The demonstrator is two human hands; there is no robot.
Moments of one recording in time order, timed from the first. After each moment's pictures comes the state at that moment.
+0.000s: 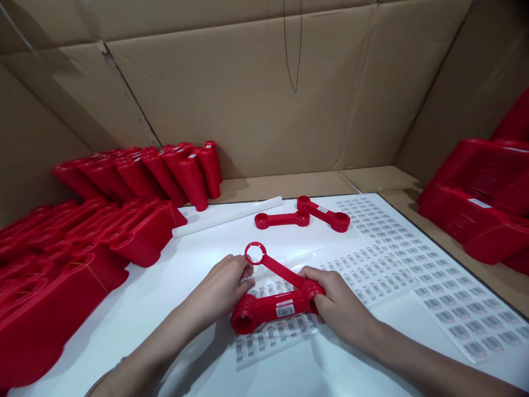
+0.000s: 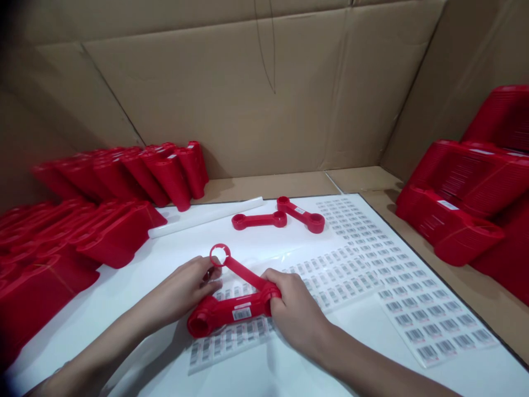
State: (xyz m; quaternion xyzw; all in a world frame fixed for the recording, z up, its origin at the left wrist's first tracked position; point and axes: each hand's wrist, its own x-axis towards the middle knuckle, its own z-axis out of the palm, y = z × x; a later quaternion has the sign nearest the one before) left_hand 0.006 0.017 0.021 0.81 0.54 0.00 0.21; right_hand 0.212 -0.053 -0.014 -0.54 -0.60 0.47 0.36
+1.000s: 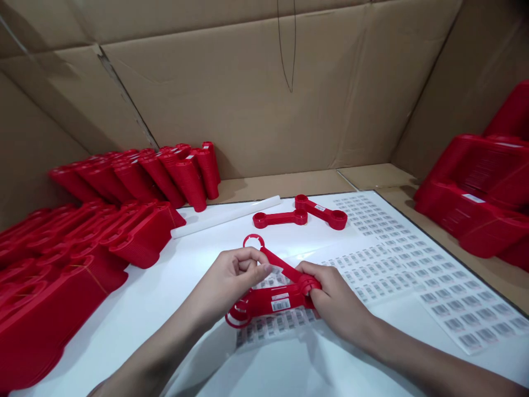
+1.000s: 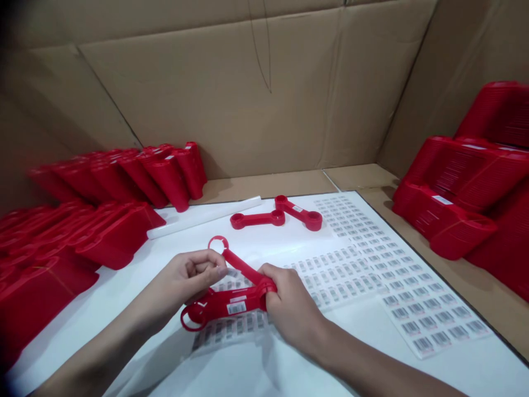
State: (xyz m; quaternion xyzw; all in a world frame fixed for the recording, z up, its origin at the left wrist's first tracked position) left_hand 0.029 -0.002 0.046 0.66 0.48 0.21 0.53; right_hand 0.210 -0.052 -0.010 -0.53 -0.60 0.45 0.39
